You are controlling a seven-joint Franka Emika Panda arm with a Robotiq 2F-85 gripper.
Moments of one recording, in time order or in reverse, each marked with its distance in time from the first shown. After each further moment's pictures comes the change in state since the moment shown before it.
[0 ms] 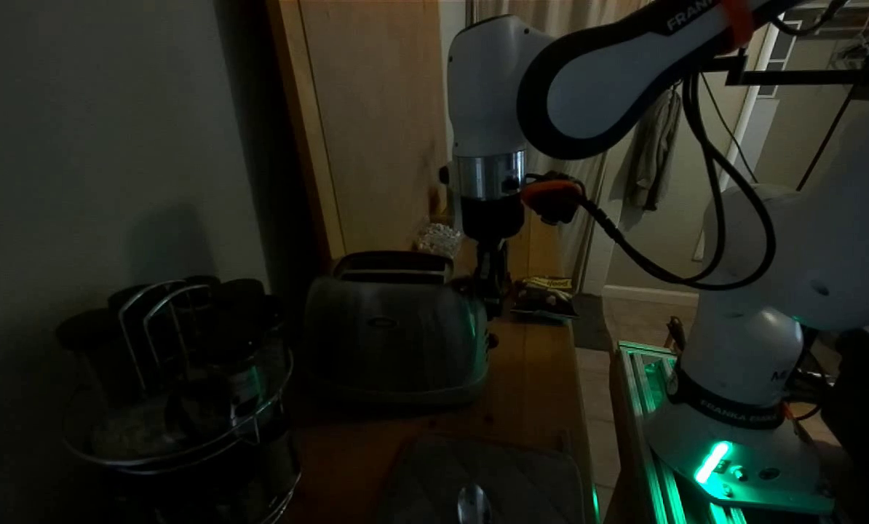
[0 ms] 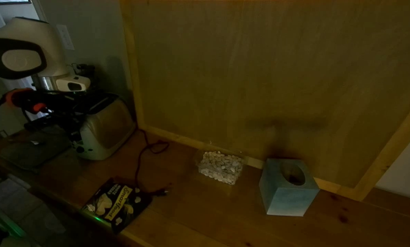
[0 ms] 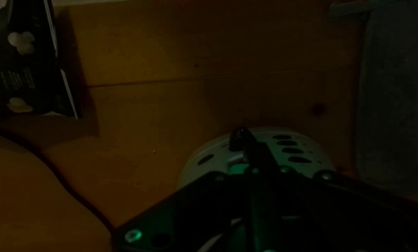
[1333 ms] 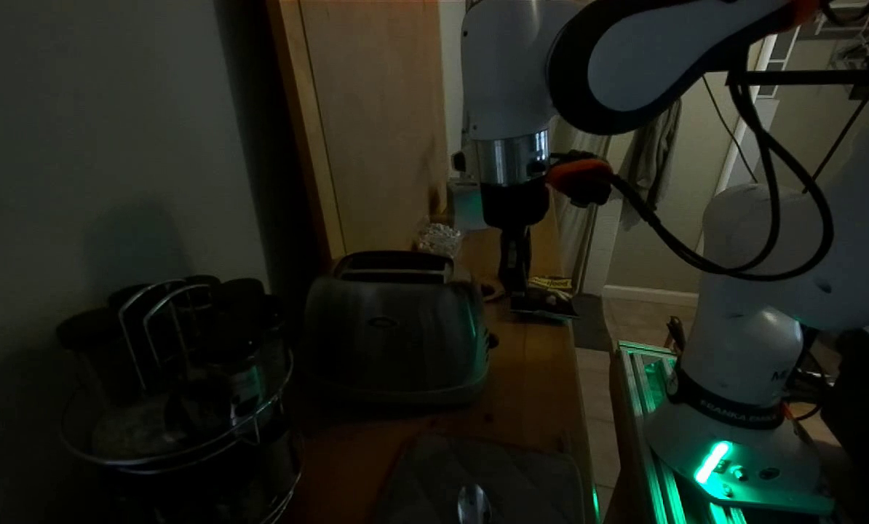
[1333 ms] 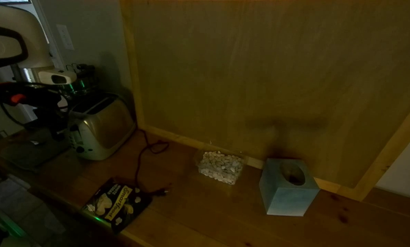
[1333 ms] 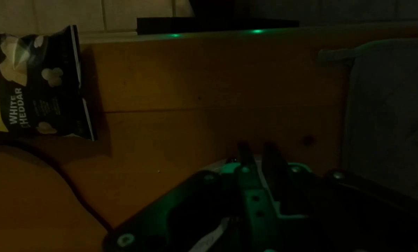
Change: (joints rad) arm 0.009 -0.110 0.049 0.003 -0.003 -0.162 0.012
